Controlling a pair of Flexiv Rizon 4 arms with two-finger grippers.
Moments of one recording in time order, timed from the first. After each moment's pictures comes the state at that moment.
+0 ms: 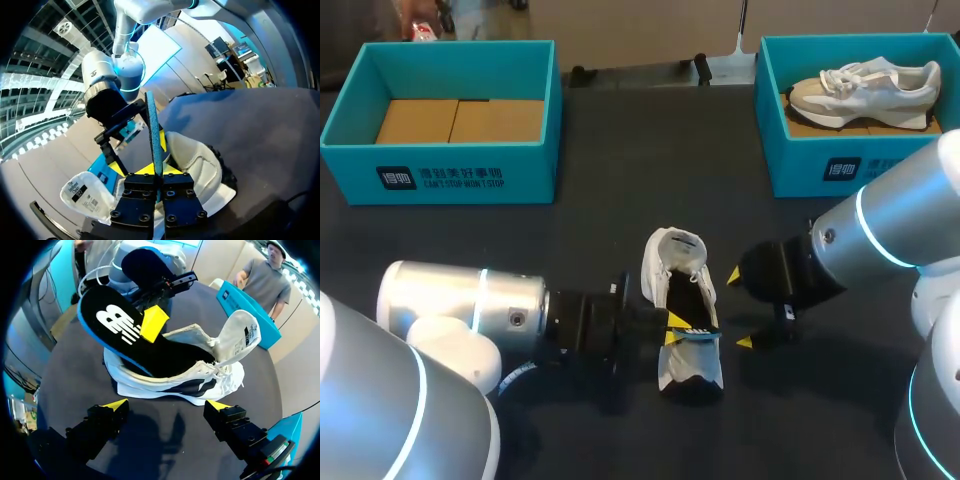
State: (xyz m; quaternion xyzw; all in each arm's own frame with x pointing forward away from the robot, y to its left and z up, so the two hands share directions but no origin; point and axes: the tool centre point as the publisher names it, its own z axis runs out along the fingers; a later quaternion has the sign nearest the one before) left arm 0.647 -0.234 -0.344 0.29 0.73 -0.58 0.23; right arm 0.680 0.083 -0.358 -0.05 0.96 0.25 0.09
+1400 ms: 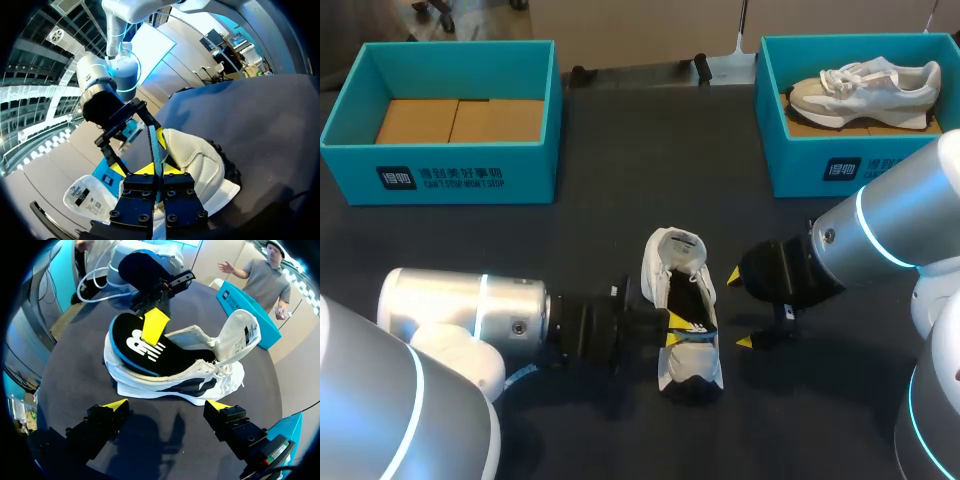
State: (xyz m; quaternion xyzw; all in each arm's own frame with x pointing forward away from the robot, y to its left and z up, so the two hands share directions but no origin) left arm 0.648 -0.235 -0.346 0.31 0.72 -0.56 0.26; right arm 0.680 0.083 -0.358 -0.05 0.96 0.25 0.09
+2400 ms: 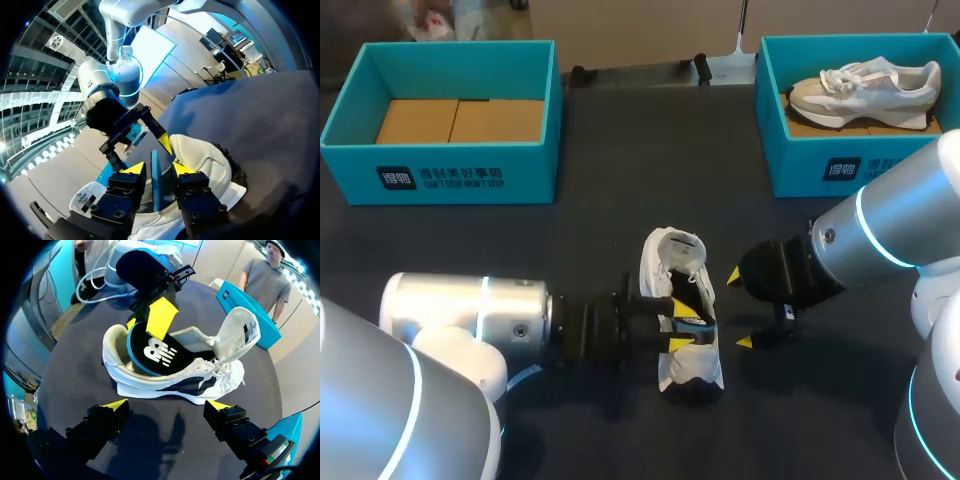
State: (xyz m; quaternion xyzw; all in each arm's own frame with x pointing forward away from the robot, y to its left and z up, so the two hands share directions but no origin) left arm 0.644 -0.239 -0.336 0.32 0.71 -0.57 0.28; right arm 0.680 0.083 -0.358 -0.05 0.96 0.25 0.09
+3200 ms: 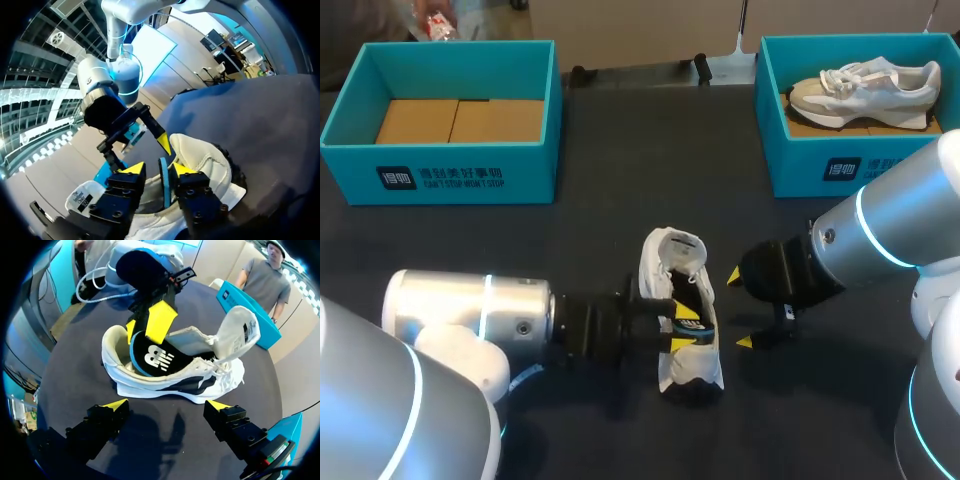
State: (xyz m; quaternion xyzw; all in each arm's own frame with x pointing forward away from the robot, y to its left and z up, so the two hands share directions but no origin) left arm 0.644 -0.242 -0.335 0.31 0.71 -0.57 0.27; right arm 0.680 0.083 -0.358 -0.05 0.96 0.25 0.09
